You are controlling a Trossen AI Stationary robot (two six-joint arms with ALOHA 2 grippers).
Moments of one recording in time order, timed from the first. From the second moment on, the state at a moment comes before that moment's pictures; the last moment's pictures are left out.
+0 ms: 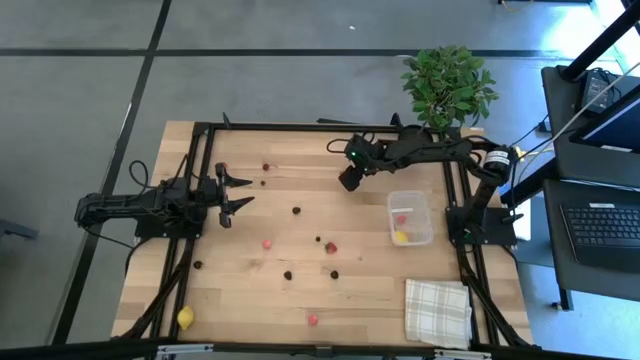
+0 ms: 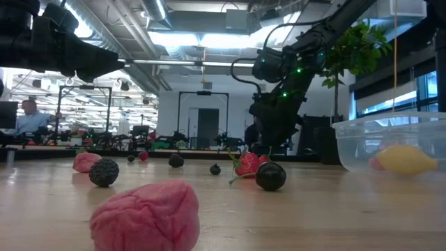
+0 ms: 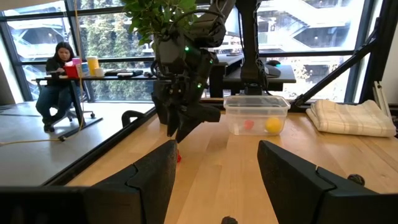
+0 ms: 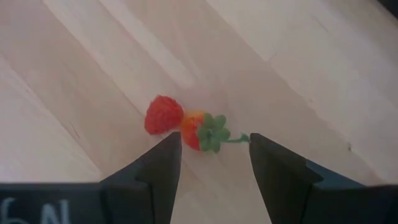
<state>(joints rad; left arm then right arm) 0.08 0.01 0.01 0.04 -0.16 0.03 -0.40 1.79 1.07 -0.36 0.16 0.31</state>
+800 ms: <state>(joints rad) 0.08 0.01 0.01 0.04 -0.16 0.03 -0.43 1.84 1.07 -0.34 0.14 0.30</state>
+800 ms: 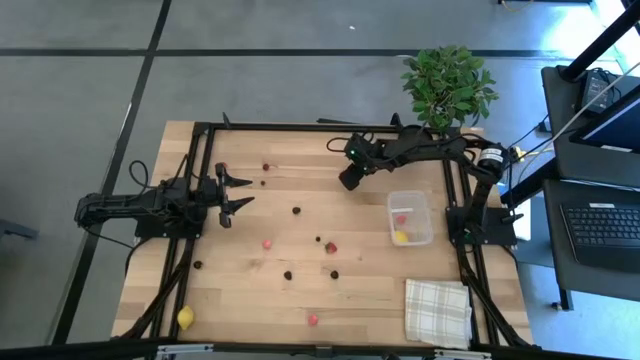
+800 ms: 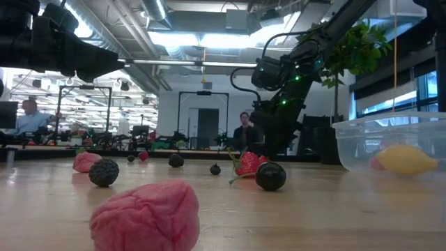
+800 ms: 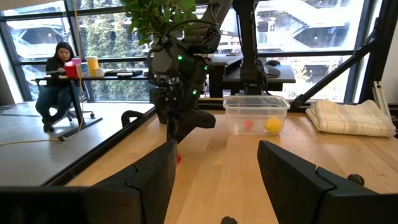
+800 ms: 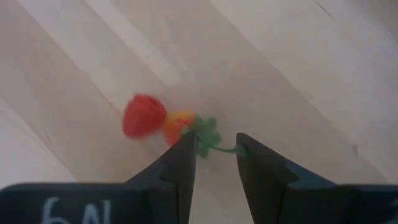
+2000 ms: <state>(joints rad) 0.08 0.01 0.01 0.04 -0.15 0.03 -0.41 1.74 1.12 -0.52 0.15 0.20</state>
